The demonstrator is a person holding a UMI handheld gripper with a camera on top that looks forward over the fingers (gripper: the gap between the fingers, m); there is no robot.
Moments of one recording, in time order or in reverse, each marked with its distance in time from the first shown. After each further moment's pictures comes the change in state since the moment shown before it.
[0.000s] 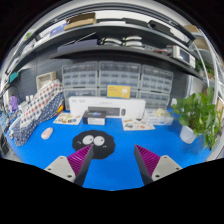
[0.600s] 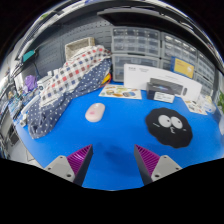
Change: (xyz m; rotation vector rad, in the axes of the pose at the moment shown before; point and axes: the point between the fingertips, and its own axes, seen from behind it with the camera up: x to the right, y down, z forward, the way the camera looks) arm -0.299 0.100 0.084 -0.228 -0.242 -0.066
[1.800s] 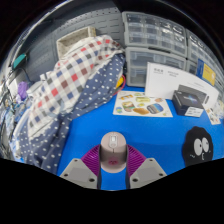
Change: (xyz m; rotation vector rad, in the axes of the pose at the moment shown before) arm -0.078 -0.093 0.142 -0.058 0.001 0.065
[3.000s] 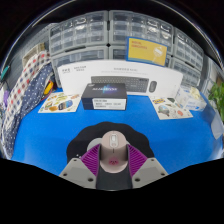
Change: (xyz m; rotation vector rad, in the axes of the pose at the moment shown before) arm 0.316 0.026 -0.062 -0.015 0.191 0.070
